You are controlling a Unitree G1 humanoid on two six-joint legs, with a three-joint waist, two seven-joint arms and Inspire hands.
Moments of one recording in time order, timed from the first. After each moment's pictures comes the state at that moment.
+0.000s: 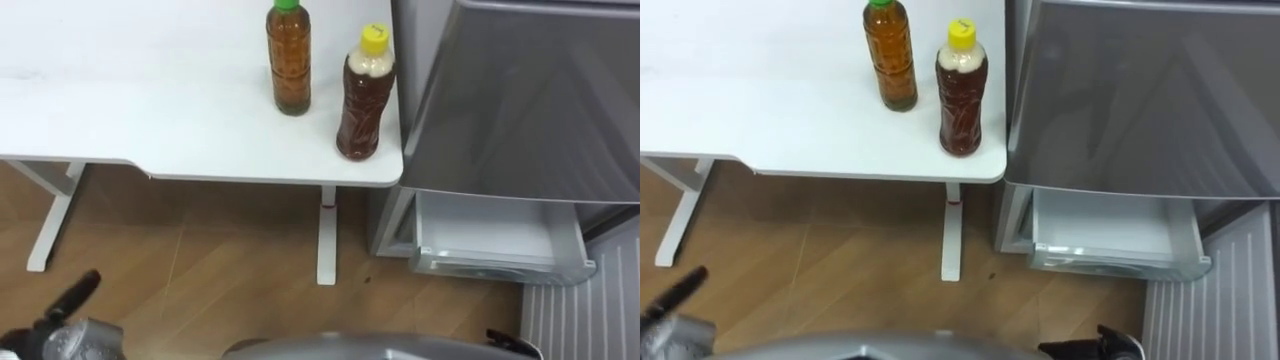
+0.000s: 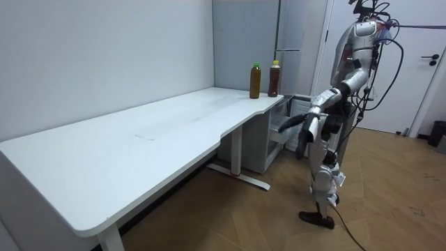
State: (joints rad) left arm 0.21 0.18 0.47 0.39 -0.57 -0.07 0.73; right arm 0.14 -0.23 -0.11 1.20 0.01 0.04 0.01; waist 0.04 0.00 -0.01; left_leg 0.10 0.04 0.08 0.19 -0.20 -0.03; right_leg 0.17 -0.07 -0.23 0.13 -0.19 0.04
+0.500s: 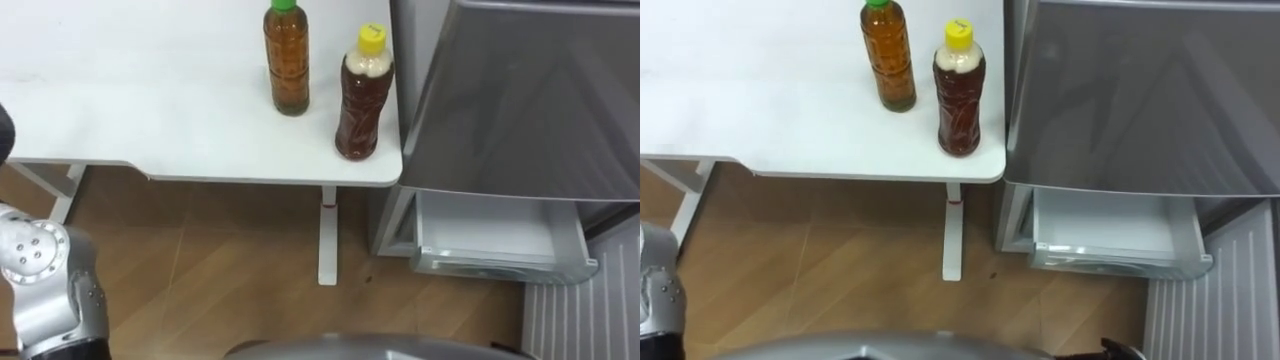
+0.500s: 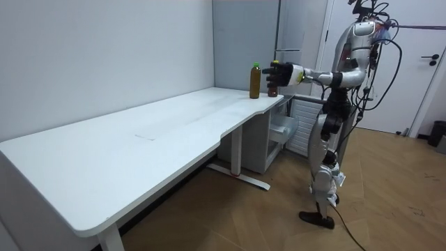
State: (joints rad) left arm 0.17 0.19 0.34 -0.18 -0.26 -0.12 0.74; right arm 0.14 -0.24 -0.09 1.23 -0.01 0.03 0.05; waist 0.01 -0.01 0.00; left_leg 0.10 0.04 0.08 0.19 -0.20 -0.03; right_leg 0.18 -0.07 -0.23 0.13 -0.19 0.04
